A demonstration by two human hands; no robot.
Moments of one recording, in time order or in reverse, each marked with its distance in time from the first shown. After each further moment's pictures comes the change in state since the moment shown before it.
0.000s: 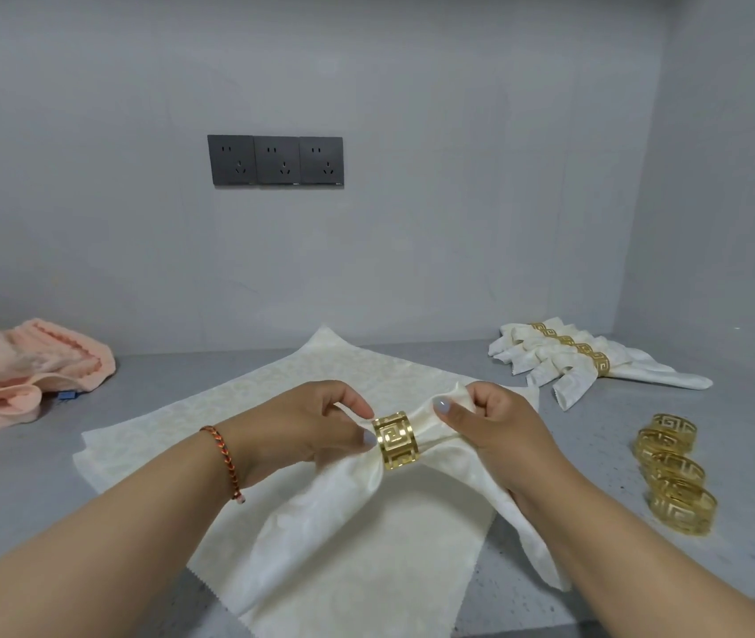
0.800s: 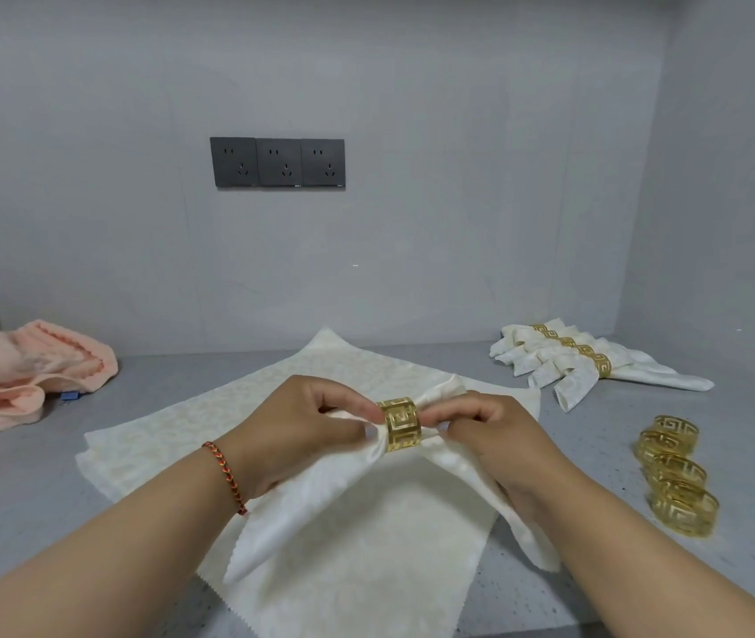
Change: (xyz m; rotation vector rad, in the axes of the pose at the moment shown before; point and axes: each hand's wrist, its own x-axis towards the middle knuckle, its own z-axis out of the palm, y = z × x) left_hand -0.013 0.005 0.011 -0.074 0.209 0.172; right_hand -0.010 -0.013 0.002 0.091 -0.119 0.024
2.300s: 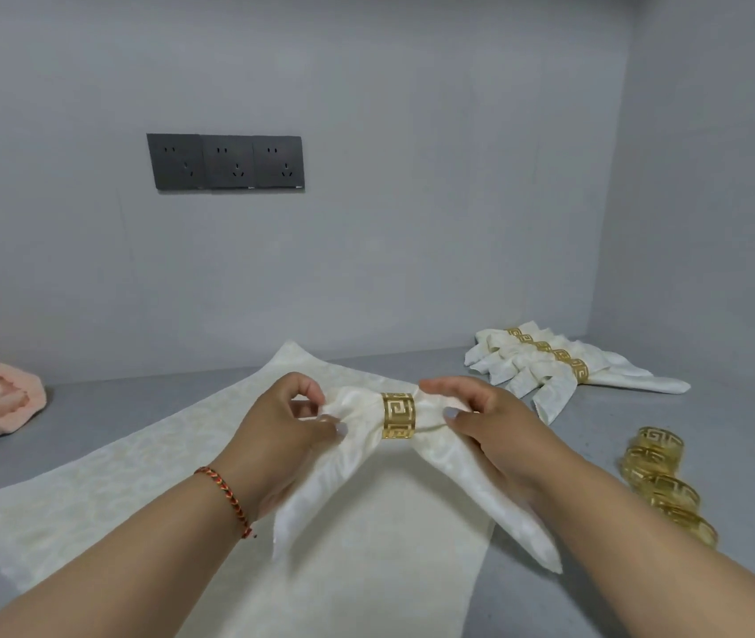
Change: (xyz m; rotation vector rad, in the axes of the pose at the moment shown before) left_hand 0.067 -0.024 0.015 -0.143 0.230 -0.132; right_hand 0.059 0.019 -0.045 -0.211 -0.006 0.028
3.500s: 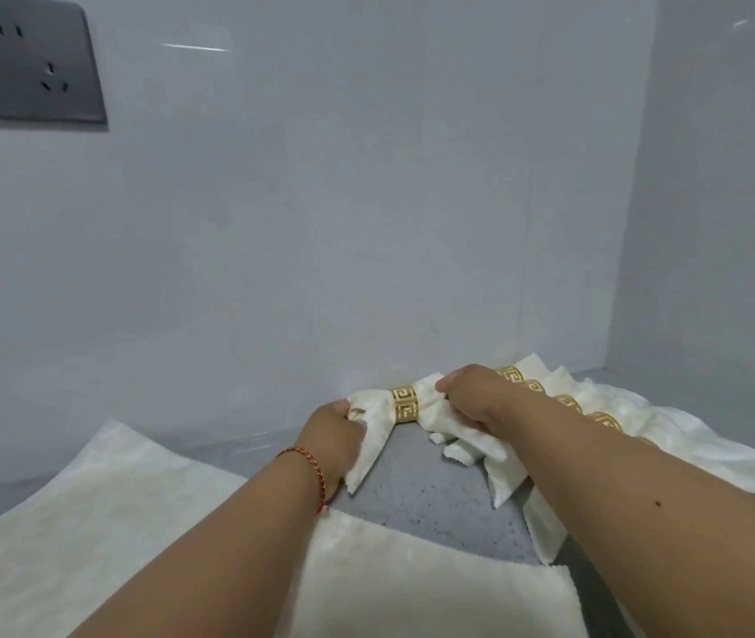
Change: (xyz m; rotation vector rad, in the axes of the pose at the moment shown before) left_hand 0.359 -0.078 0.185 0.208 -0.067 -0.121; right_hand 0.333 0.149 -0.101 -0.378 0.147 0.456
